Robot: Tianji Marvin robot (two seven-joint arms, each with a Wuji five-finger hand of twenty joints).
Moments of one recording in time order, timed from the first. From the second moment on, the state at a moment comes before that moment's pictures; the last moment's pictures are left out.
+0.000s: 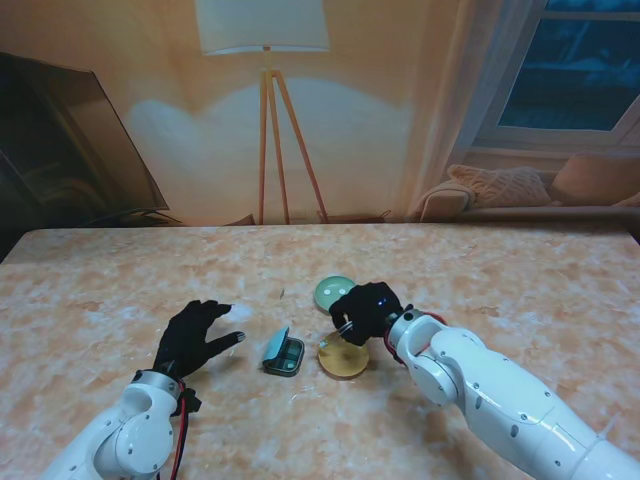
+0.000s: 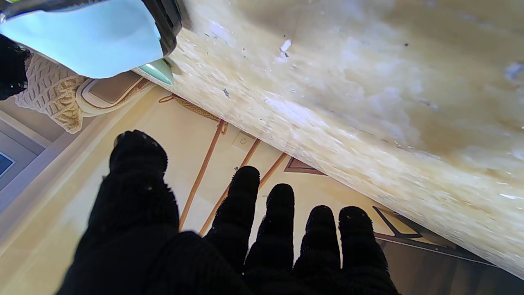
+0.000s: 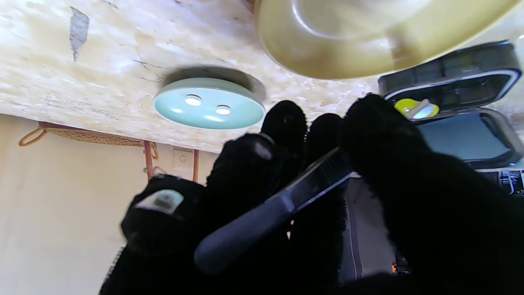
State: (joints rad) left arm 1.71 -1.13 -1.30 -1.53 0.65 0.00 0.23; right arm -1.15 -1.07 0.70 -1.33 -1.00 -0.06 -0.14; left_hand 0.74 -0.12 0.00 -0.08 0.49 0.20 0.15 0.29 0.33 0.17 0.27 0.23 0.11 0.14 0.19 0.25 -0.01 0.06 0.43 0.24; right_hand 0.43 -0.82 1.18 -0.30 0.87 -0.37 1.07 0.06 1.27 -0.19 0.85 0.28 1.28 -0.26 1.19 0.60 1.05 -0.19 1.51 0.69
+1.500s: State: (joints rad) left arm 1.72 -1.14 -1.31 -1.53 0.64 0.01 0.25; right arm -1.07 -1.16 0.53 -1.23 -0.84 0.02 -0.20; left_hand 0.77 -0.11 0.00 -0.07 0.51 0.20 0.15 0.29 0.33 0.17 0.27 0.23 0.12 0.14 0.20 0.25 -0.01 0.06 0.45 0.24; right_hand 0.43 -0.80 1.16 -0.30 0.84 -0.37 1.07 0.07 1.25 -0.20 0.81 0.28 1.25 -0.27 1.19 0.60 1.02 -0.19 1.50 0.69
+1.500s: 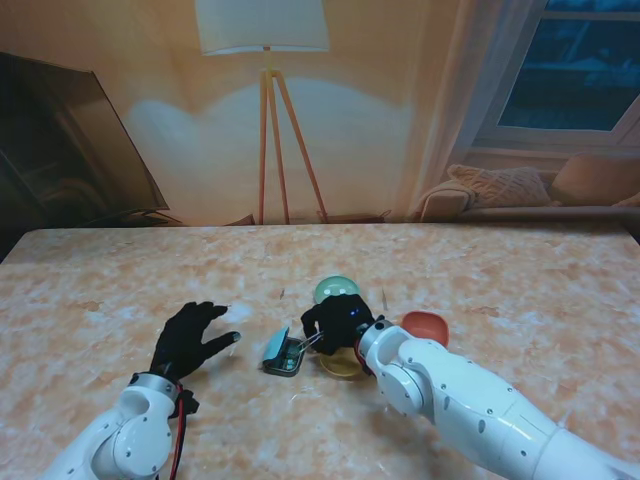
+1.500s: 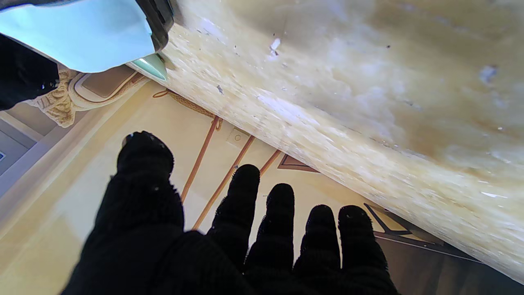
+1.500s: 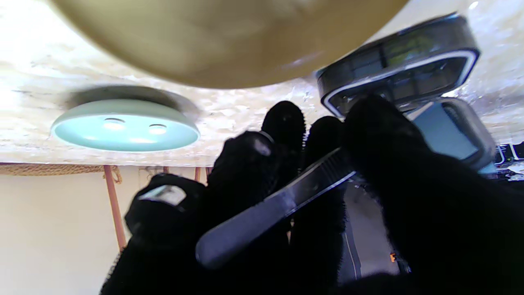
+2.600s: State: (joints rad) left arm 1.71 -1.13 -1.32 -1.53 0.66 0.00 0.20; right arm -0.99 -1.16 0.58 -1.09 -0.85 0.16 -0.24; left_hand 0.77 -0.11 0.00 -0.07 0.50 0.20 0.15 0.29 0.33 0.17 0.27 0.23 0.12 0.14 0.20 0.25 -0.01 0.06 0.44 0.24; right_hand 0.43 -0.80 1.16 -0.30 0.82 -0.37 1.07 0.08 1.23 -0.20 0.81 0.28 1.23 -0.27 1.18 0.60 1.01 -0.19 1.48 0.69
